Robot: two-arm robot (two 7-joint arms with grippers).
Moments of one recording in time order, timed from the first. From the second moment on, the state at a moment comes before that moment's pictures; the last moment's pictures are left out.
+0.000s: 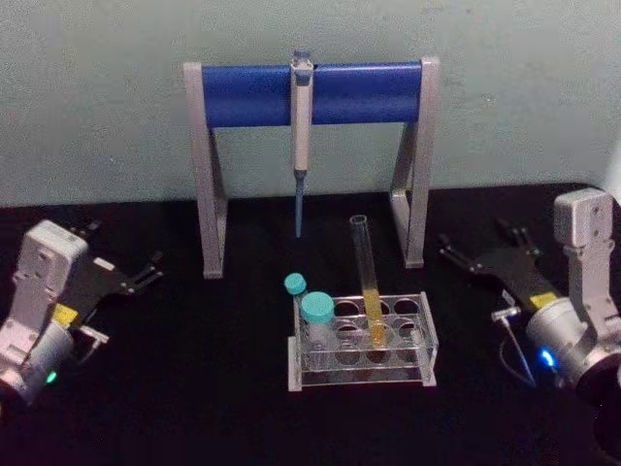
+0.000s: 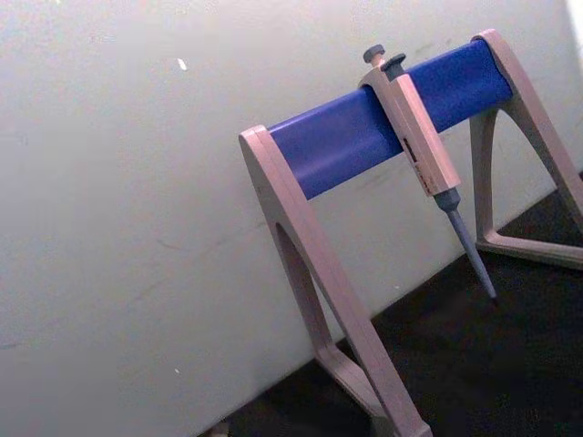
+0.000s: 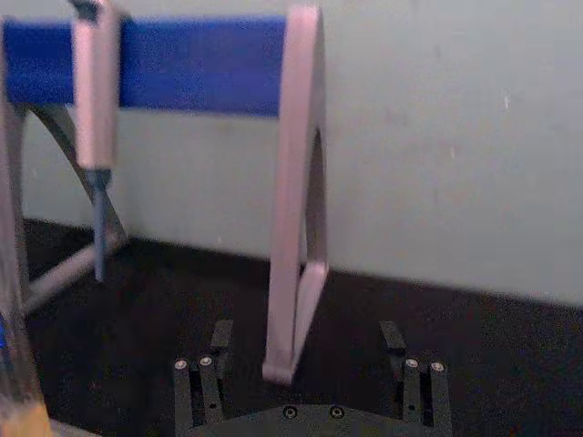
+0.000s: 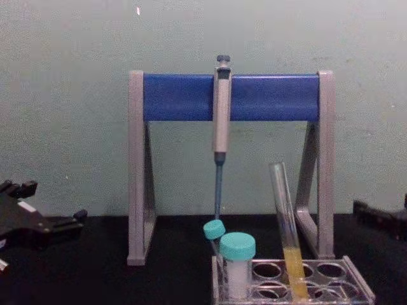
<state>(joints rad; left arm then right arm) -0.20 0.60 0.45 -1.41 -0.25 -0.12 0.03 0.15 0.35 -0.26 -1.45 0.33 0.02 0.10</state>
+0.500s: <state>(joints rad) -0.20 0.60 0.45 -1.41 -0.25 -0.12 0.03 0.14 0.33 -0.25 -1.43 0.33 0.05 0.10</state>
